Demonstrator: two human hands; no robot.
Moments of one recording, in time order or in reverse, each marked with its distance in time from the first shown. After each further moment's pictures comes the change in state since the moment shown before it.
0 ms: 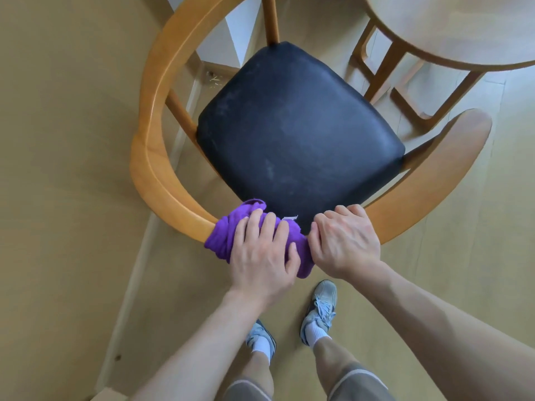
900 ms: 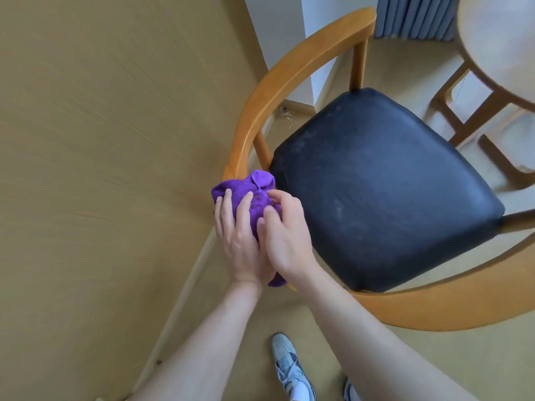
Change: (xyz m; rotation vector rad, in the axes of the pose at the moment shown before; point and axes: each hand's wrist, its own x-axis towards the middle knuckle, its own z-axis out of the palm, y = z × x) left_hand 0.037 -0.111 -0.045 -0.422 0.603 -0.572; right_hand 0.112 -0.182 -0.060 1.388 -0.172 0.271
